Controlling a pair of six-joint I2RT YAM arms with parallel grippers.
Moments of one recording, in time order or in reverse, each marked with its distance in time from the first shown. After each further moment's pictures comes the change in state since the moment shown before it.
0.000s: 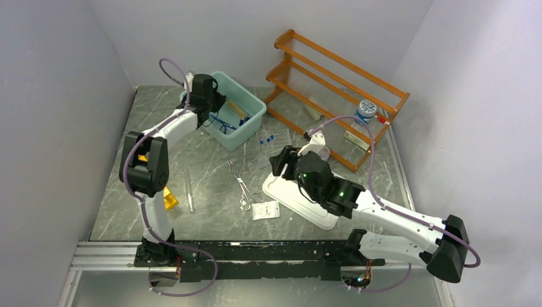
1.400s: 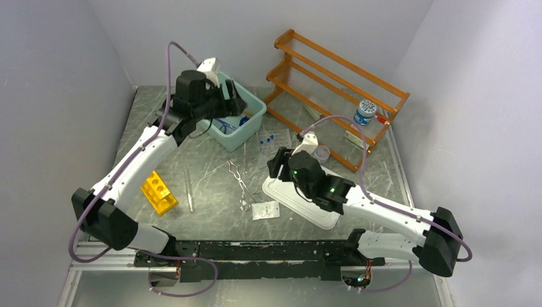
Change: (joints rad) left arm -0.181 -0.456 0.049 -0.362 0.227 0.585; right arm -0.020 0.071 0.000 -0.026 -0.021 0.032
